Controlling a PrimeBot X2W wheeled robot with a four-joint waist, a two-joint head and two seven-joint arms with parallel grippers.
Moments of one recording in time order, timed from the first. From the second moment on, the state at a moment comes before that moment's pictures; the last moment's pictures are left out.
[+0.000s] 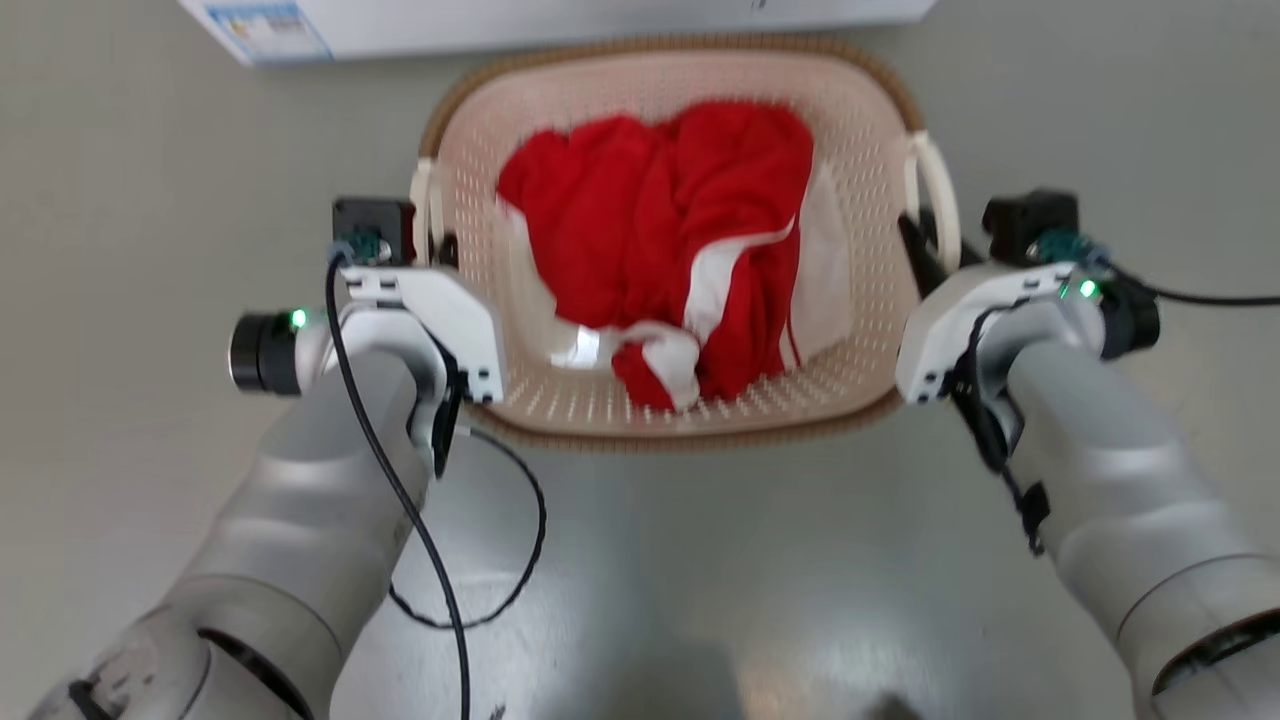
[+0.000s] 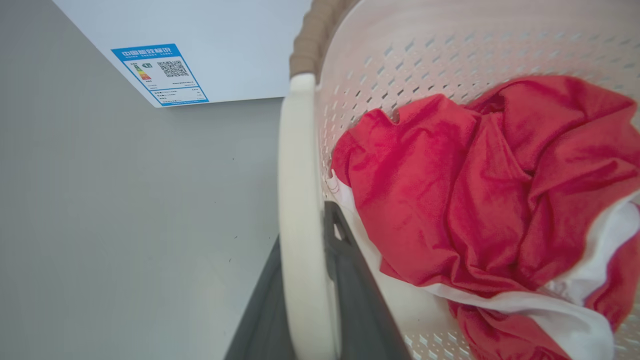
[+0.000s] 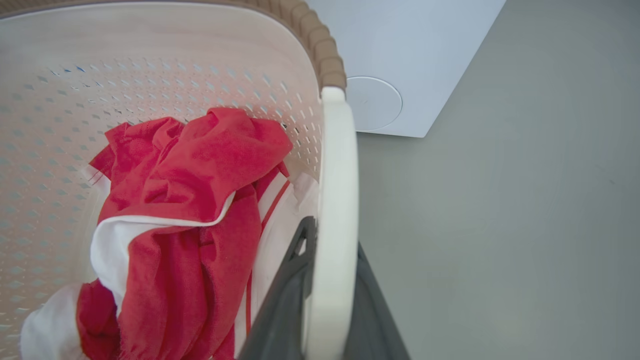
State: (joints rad) left arm -1.04 0.06 -0.97 1.27 -1.00 0.12 -0.24; right arm -1.00 -0.08 0.48 1.27 0.43 0.12 -0.24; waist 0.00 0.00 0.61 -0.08
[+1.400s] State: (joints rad) left arm -1.15 0.07 -0.72 1.18 -0.79 0.14 -0.26; right arm -1.03 -0.09 0.13 1.06 0.08 0.12 -0.25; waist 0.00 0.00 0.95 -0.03
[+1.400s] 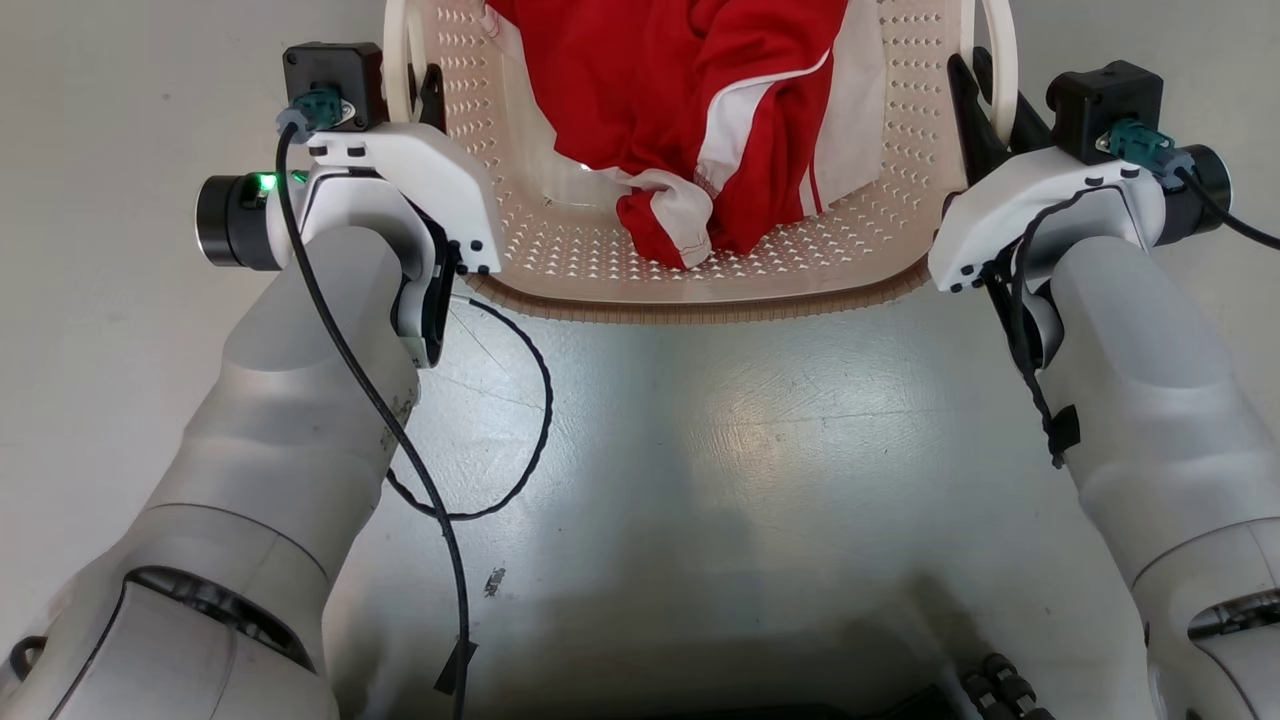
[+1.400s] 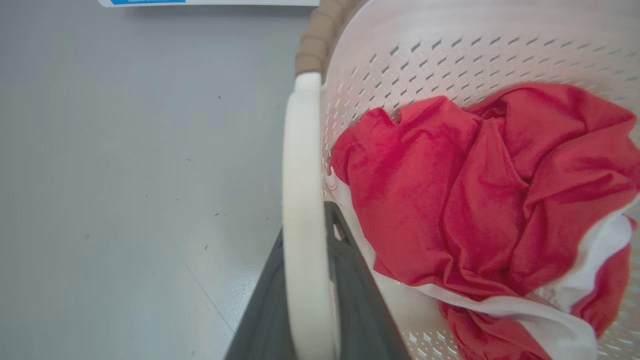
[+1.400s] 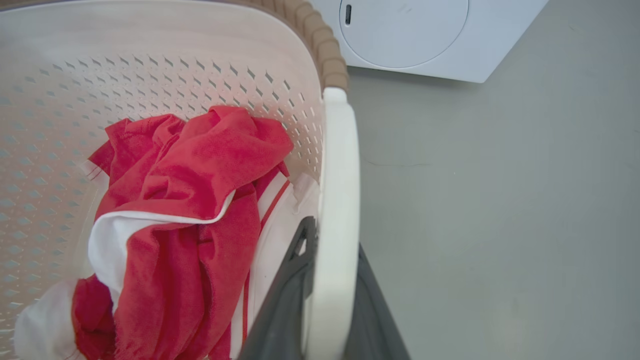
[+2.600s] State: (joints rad) left arm -1.17 0.06 -0.59 1.21 -0.72 0.16 -0.26; right arm -0.97 -0.07 -0.04 0.94 -0.04 0.12 -0.25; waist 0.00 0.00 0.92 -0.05
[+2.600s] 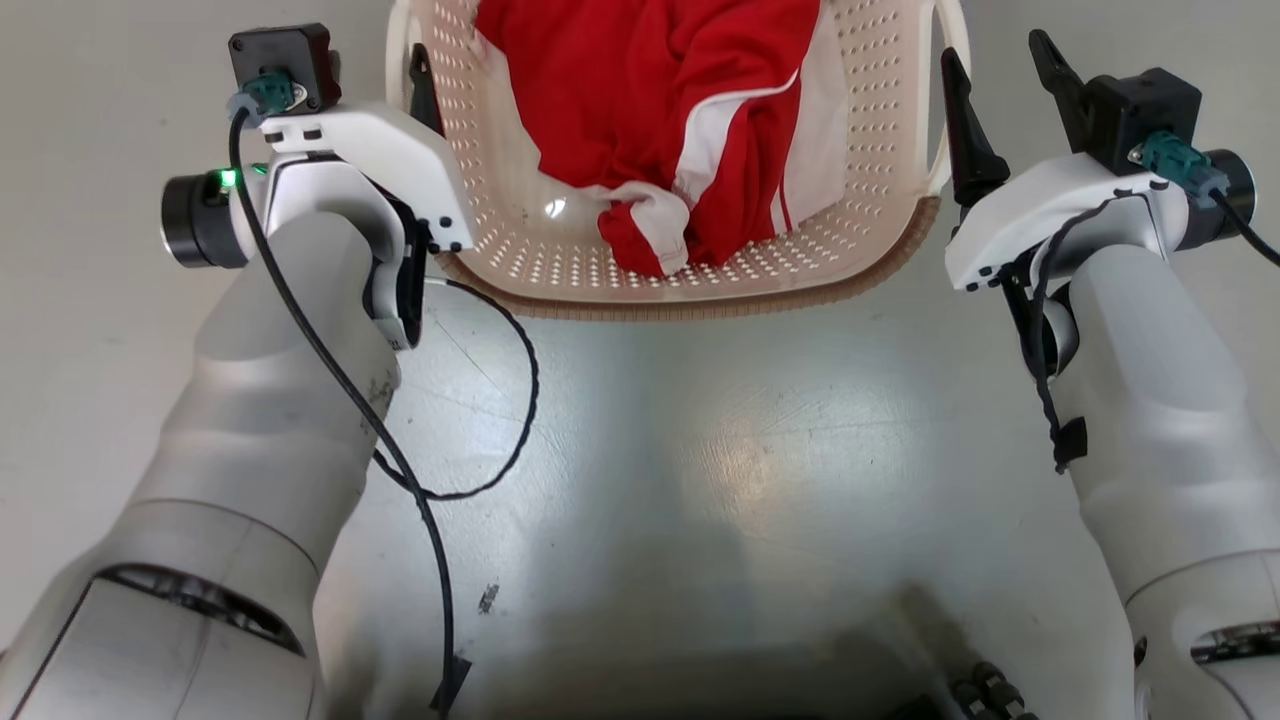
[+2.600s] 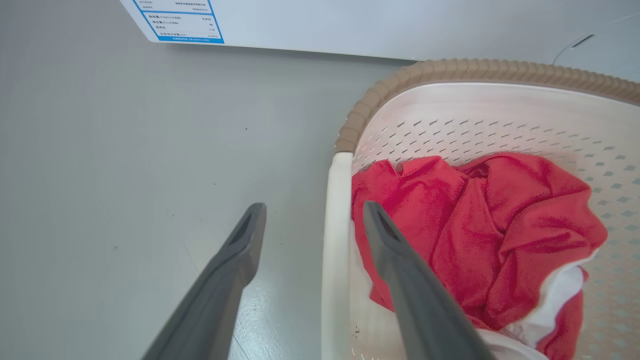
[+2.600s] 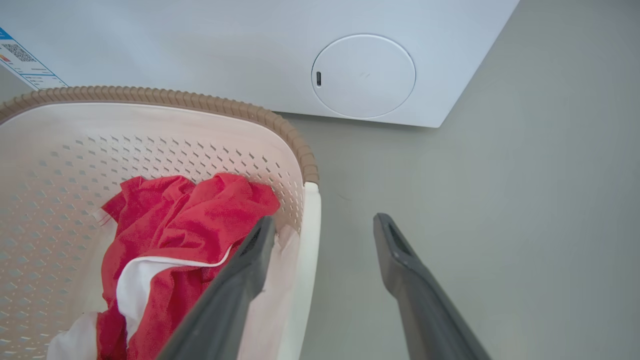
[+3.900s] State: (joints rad) left arm -0.53 0.06 -0.13 0.73 -0.38 -0.01 -0.26; right arm -0.47 -0.10 -0.01 0.56 -0.01 0.12 -0.25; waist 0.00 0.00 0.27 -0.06
